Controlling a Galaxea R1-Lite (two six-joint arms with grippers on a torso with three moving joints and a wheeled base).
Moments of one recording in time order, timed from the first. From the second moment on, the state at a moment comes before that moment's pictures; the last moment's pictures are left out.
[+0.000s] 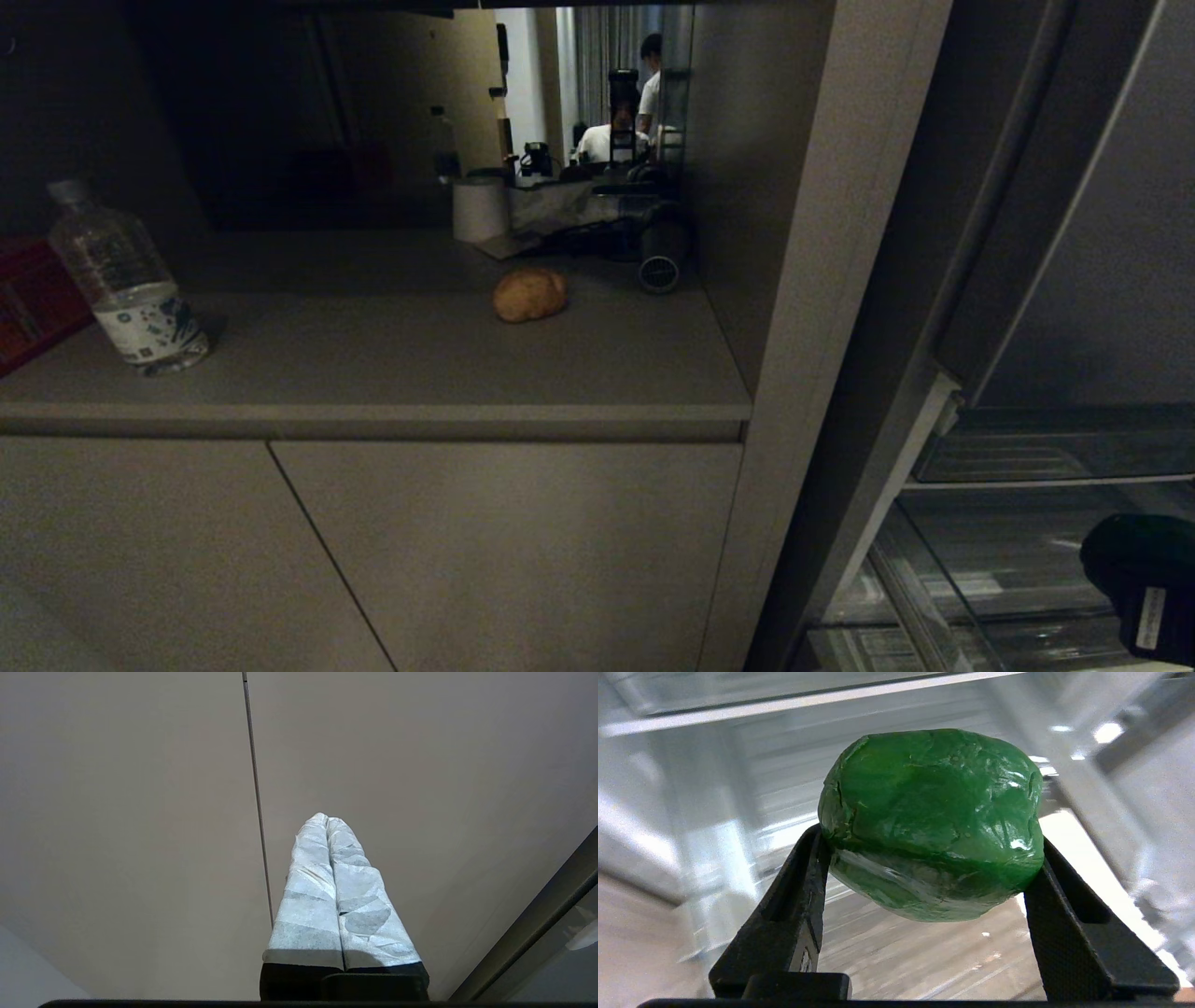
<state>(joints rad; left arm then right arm) 0.00 0.00 0.00 -0.01 0.00 0.00 0.32 1.10 -0.29 -0.23 -0.75 0.25</state>
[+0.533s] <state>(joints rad) 0.00 0.00 0.00 -0.01 0.00 0.00 0.24 1.16 -0.27 -0.23 -0.70 0.26</state>
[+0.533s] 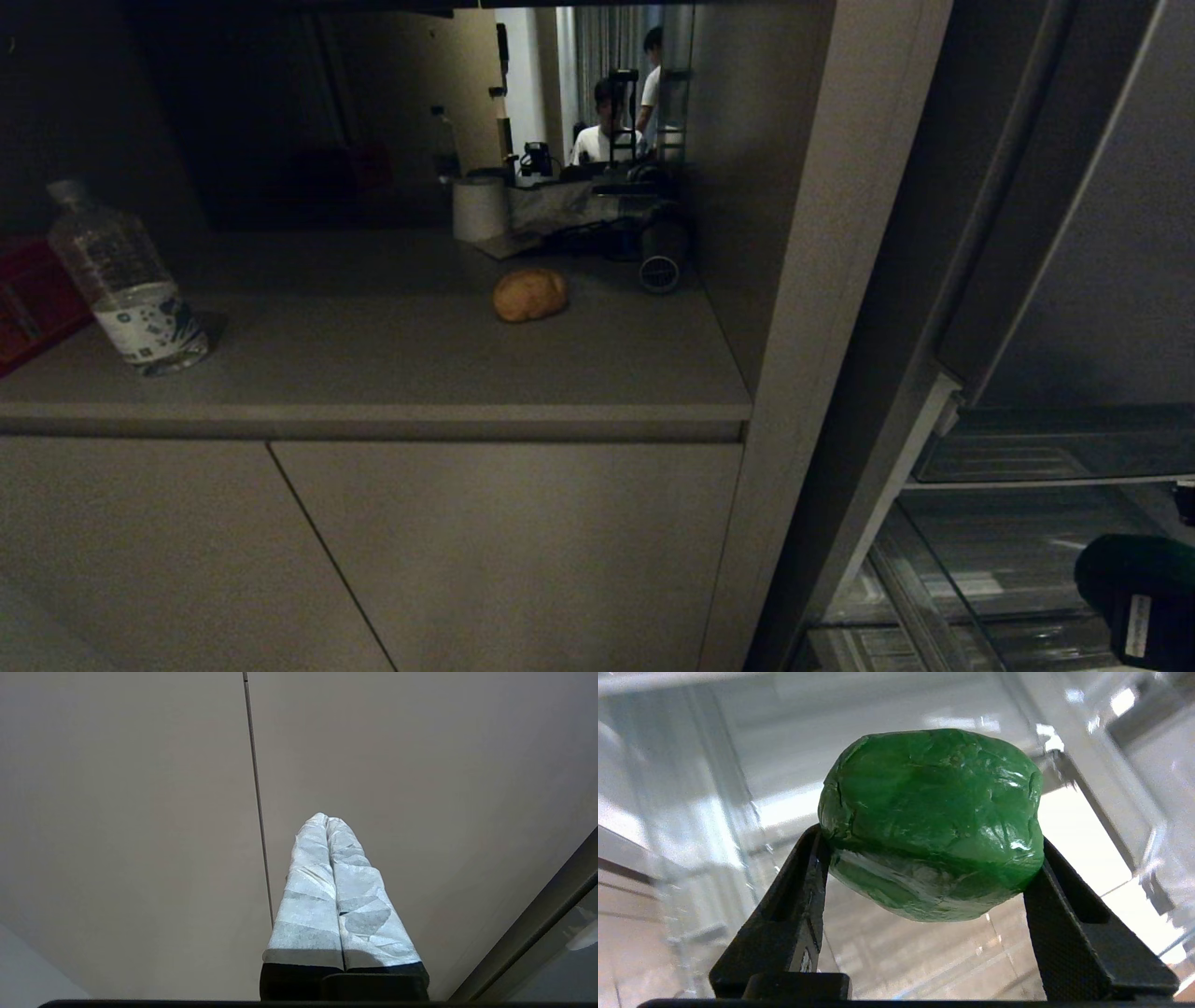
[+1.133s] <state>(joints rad) 0.00 0.00 0.00 -0.01 0.00 0.00 0.23 1.24 -0.24 -0.23 -0.68 0.32</state>
